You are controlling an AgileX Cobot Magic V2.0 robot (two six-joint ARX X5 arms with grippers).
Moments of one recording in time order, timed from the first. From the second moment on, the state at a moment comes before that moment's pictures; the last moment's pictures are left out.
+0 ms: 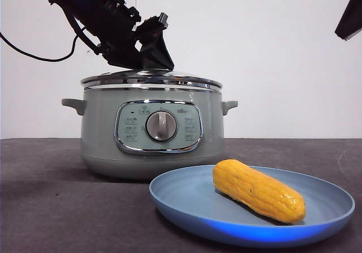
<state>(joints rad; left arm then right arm) -0.45 1.67 1.22 0.00 0.23 0.06 0.67 0.56 0.63 -0.79 -0.03 0.25</state>
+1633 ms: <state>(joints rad) -0.46 1.64 1.24 -0.12 0.16 0.10 0.67 0.56 0.63 -0.79 -0.03 0.25</state>
